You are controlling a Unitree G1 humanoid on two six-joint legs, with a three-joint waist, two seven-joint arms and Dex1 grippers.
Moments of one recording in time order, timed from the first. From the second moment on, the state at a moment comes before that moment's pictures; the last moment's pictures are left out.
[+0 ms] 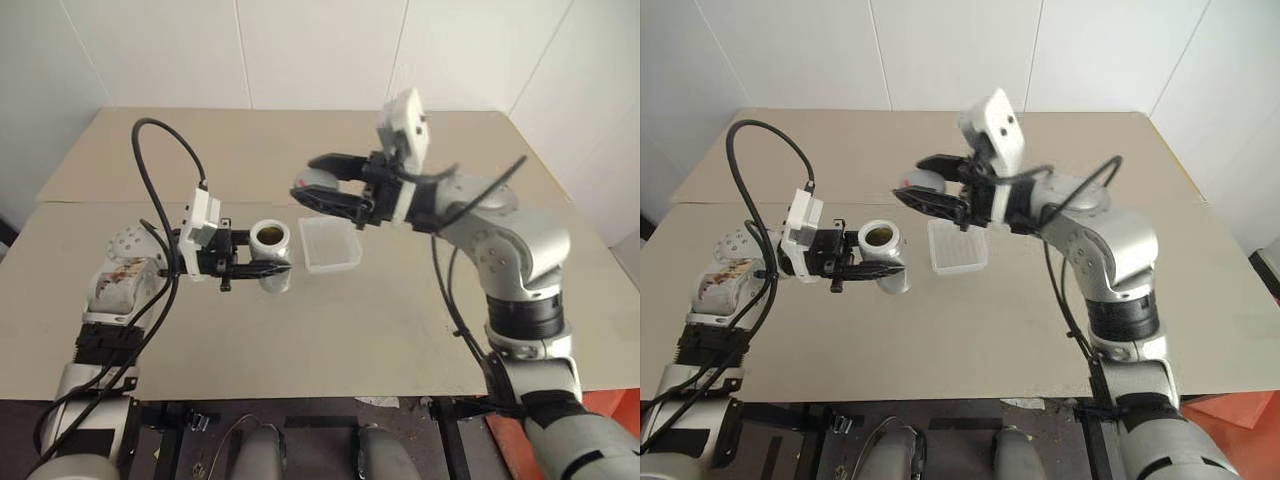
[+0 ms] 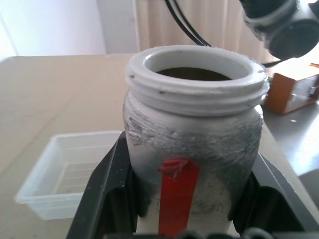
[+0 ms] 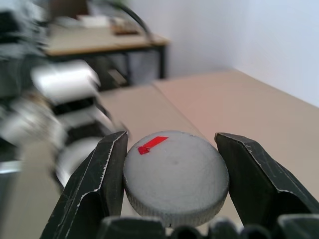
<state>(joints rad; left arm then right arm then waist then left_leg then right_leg) -0.63 0.62 0.03 0.19 -0.49 0.22 -1.39 -0.78 -0.46 0.03 -0.25 0.51 0.77 0.69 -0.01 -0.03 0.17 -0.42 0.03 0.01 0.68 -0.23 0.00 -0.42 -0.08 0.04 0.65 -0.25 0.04</state>
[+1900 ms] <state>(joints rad) -1.42 0.44 -0.96 1.26 1.29 -0.54 0.71 -0.68 -0.71 -0.01 -0.37 0.64 1.01 0.82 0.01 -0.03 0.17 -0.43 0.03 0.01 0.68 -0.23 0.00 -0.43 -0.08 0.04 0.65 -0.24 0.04</state>
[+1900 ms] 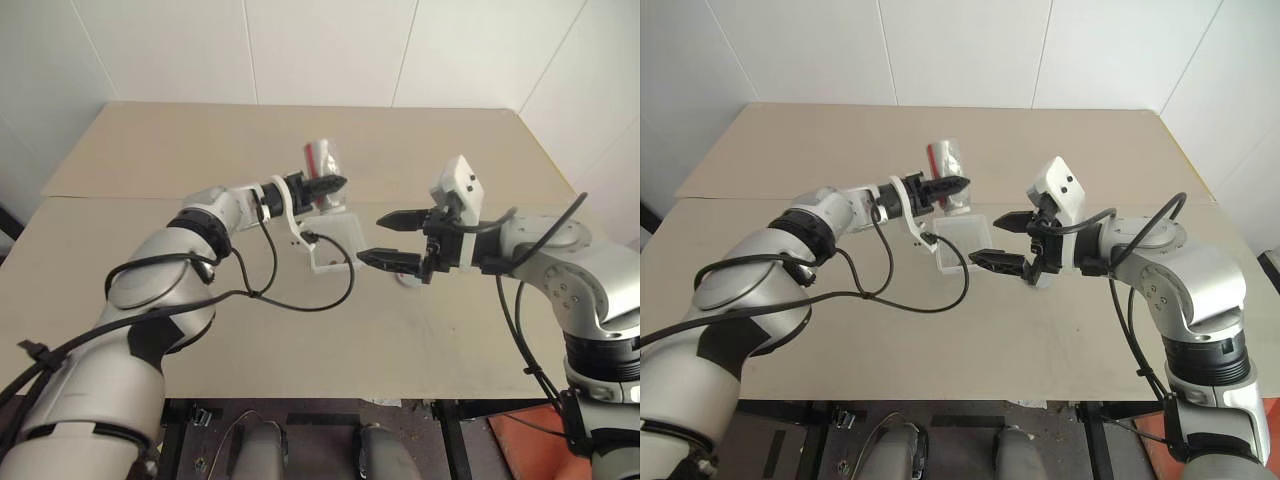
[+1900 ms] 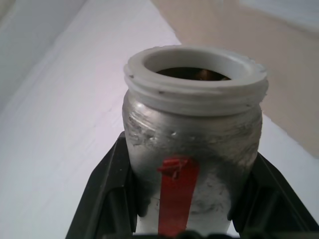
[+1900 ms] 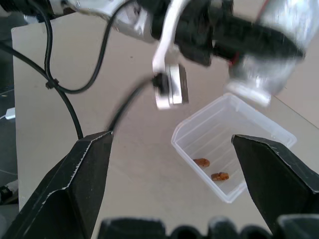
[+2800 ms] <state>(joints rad) -0.55 0.33 0.02 0.34 -0.26 0.08 -0.47 -0.64 -0.73 -0.01 -0.36 0.63 0.86 0.91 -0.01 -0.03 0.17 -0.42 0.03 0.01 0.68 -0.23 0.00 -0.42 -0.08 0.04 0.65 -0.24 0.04</state>
